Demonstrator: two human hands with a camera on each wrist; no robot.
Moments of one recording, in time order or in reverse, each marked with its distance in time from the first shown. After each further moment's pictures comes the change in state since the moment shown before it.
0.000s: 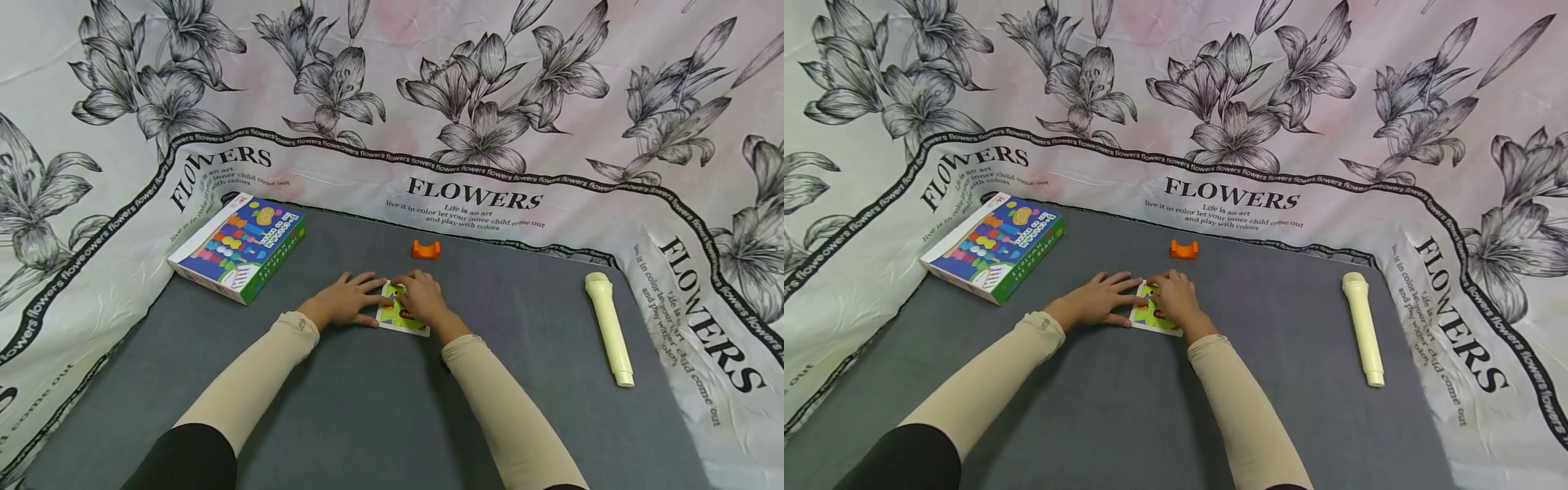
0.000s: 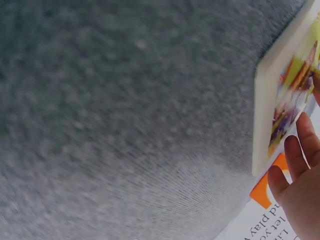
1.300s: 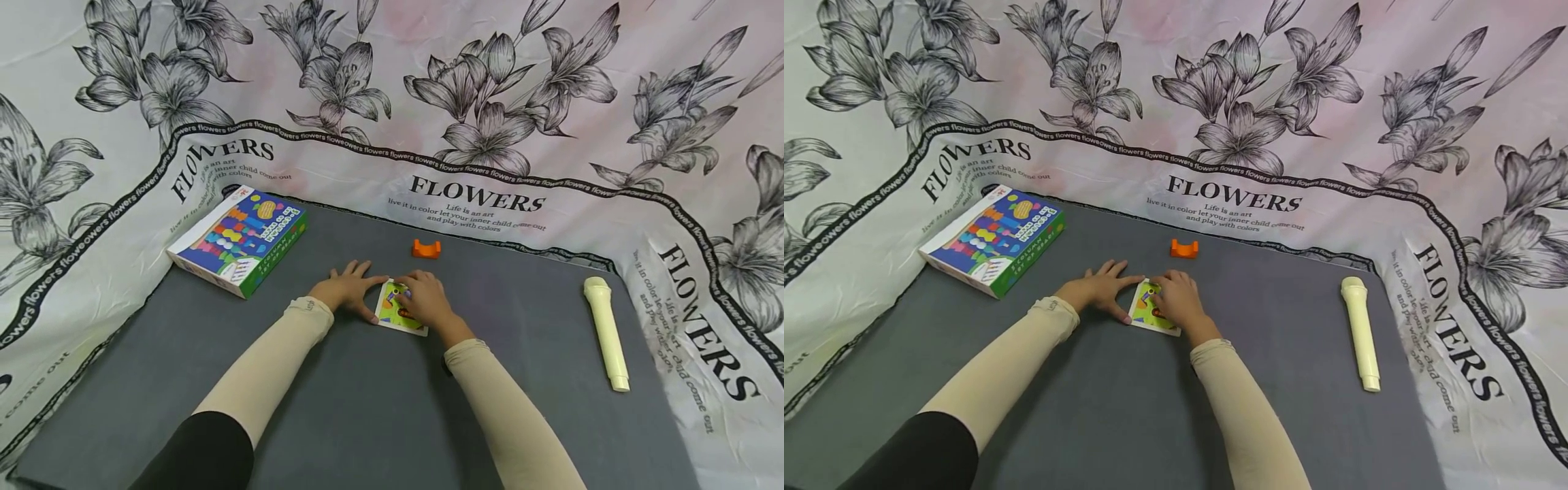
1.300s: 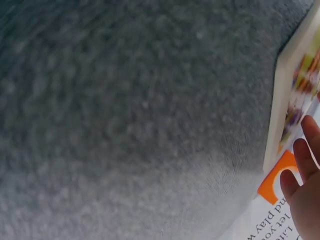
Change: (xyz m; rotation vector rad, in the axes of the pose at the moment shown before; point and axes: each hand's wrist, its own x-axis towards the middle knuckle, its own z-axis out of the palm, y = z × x) left_hand 0.014 0.005 -0.029 -0.337 -0.202 -0.357; right_hand -0.008 0.006 -0.003 -0.035 0.053 -0.094
